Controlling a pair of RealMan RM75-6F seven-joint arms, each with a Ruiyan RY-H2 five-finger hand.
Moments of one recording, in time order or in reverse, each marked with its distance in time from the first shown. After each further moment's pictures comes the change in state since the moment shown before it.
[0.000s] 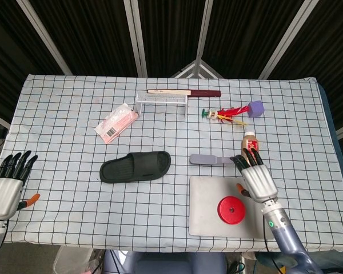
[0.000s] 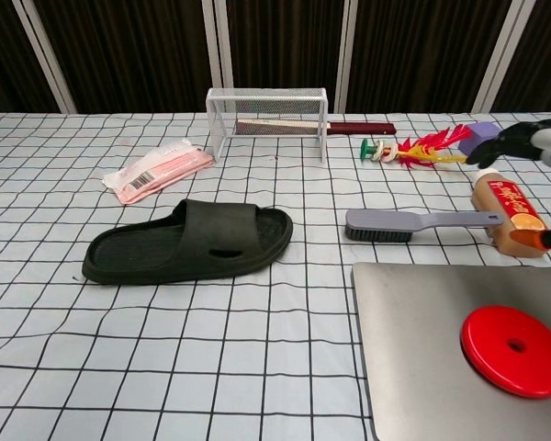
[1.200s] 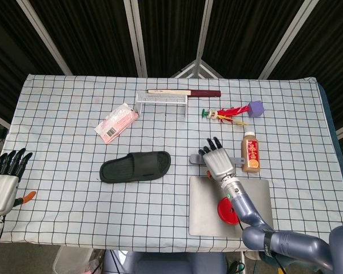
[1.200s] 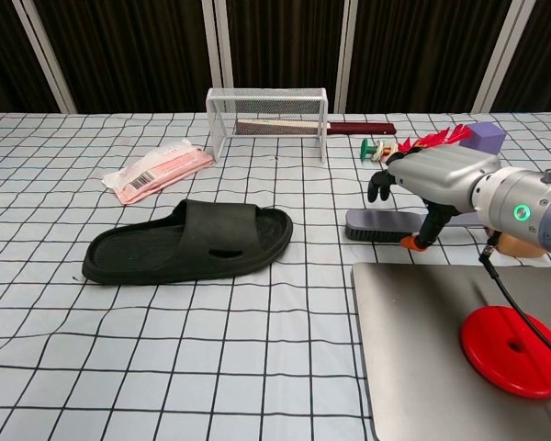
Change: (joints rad) left arm -0.012 0.001 -0.016 0.020 -0.057 -0.042 -0.013; right arm 0.320 -0.245 0.052 0.256 0.341 -0.191 -0.241
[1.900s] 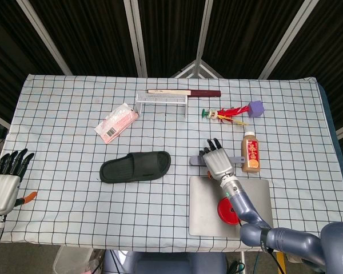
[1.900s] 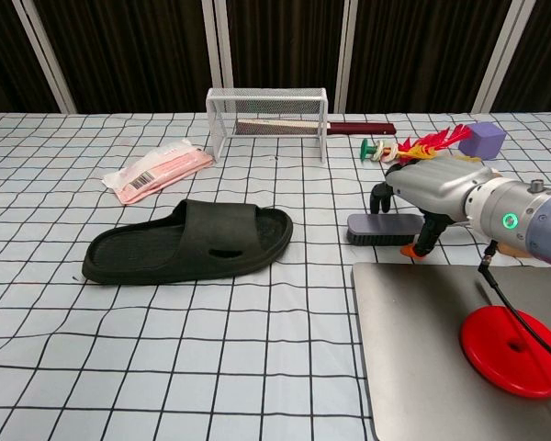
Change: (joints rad) left arm -0.008 0.002 0.006 0.002 -0.003 -0.021 -0.012; right arm 0.032 -0.037 -0.030 0.075 0.033 -0.014 0.041
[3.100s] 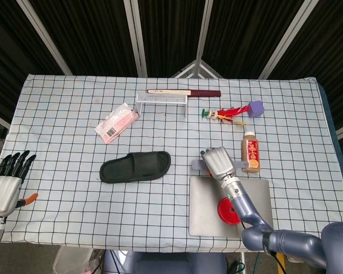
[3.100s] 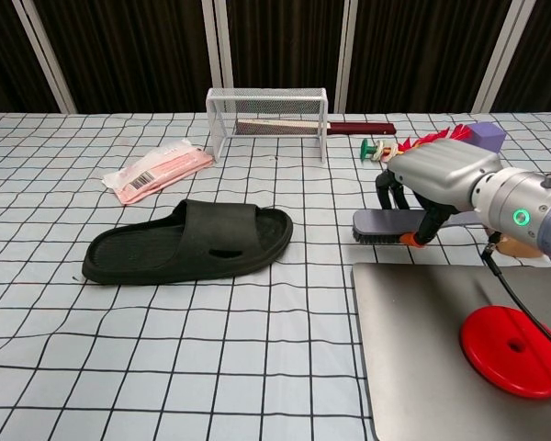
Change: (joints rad) left arm 0.001 0.001 0.014 -0.002 0.014 0.002 0.003; right arm -0.006 0.016 -0.044 -0.024 -0.108 0.112 0.023
